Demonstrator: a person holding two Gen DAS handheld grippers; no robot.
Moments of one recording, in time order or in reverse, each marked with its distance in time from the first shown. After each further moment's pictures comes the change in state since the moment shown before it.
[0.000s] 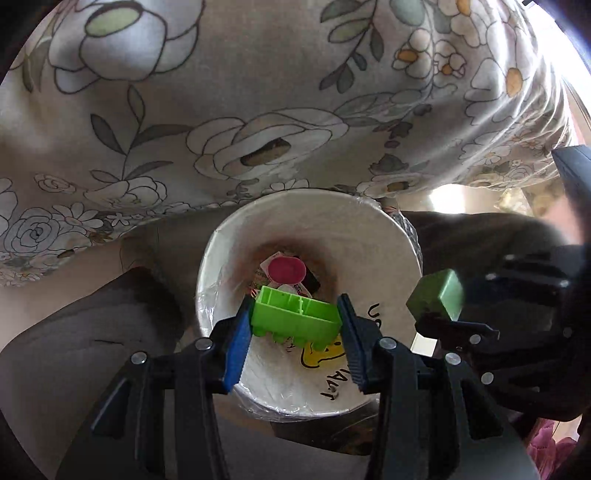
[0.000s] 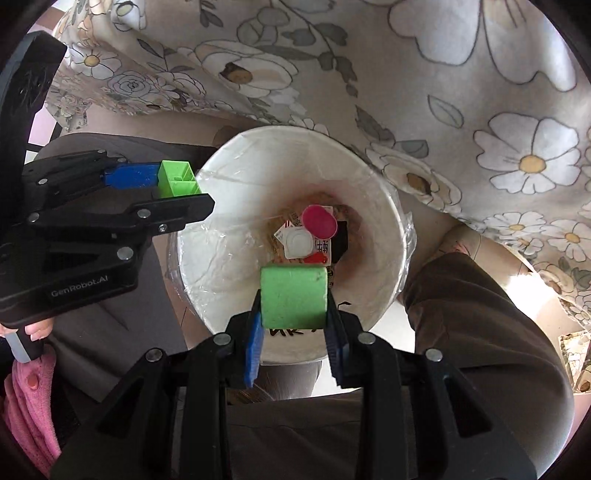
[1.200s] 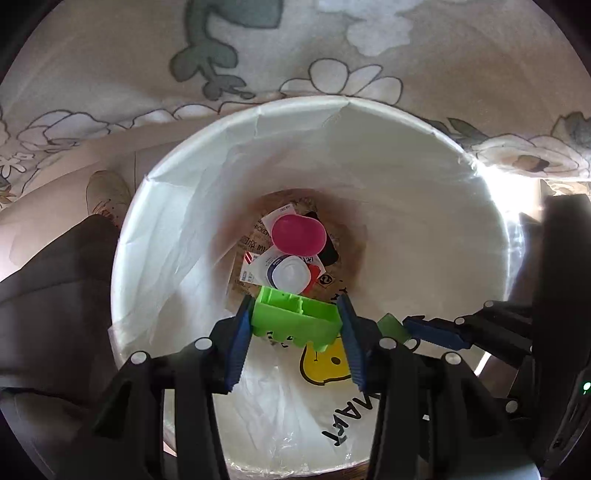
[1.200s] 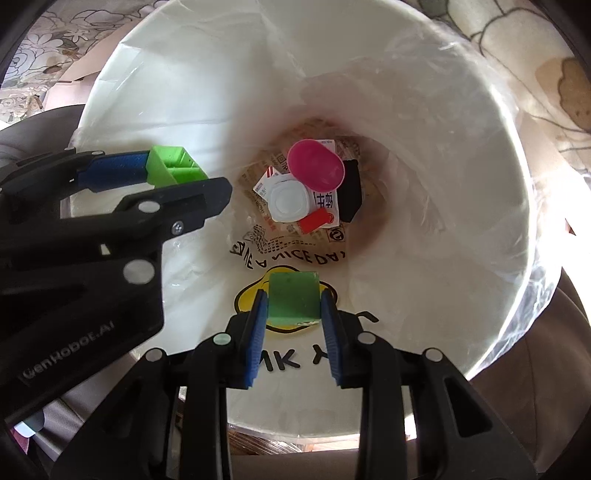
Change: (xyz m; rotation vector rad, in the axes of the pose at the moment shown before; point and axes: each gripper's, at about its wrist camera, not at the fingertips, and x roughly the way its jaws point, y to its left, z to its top) left arm 0.128 0.019 0.016 -0.150 0.258 0.018; right arm 0.149 -0.016 0.027 0.100 0.264 0.019
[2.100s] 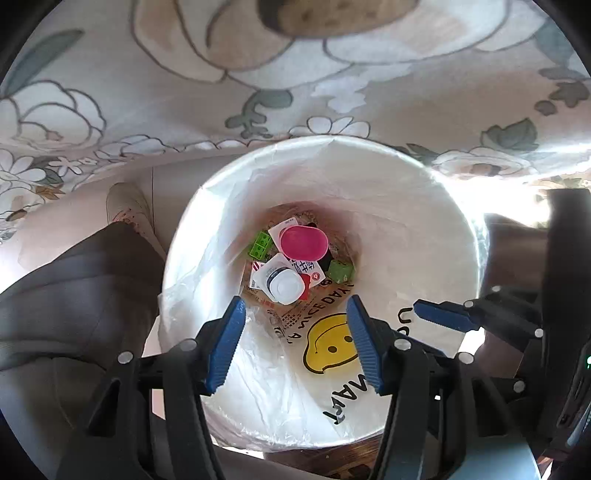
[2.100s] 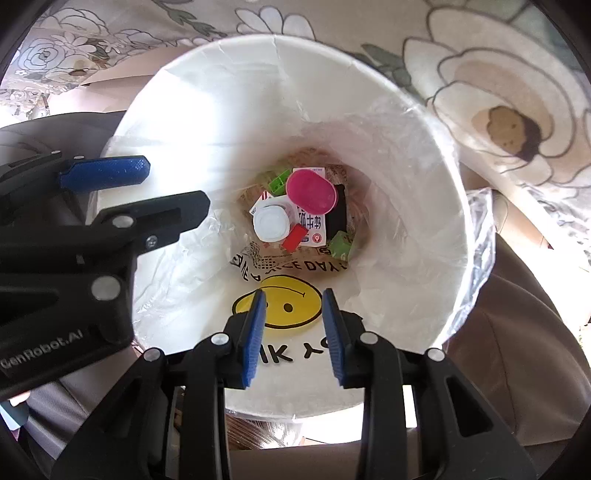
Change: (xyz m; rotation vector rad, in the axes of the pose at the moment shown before) left arm -0.052 0.000 -0.019 0.017 -0.093 0.007; right arm -0.045 0.014 -0.024 -0.039 -0.123 -0.065
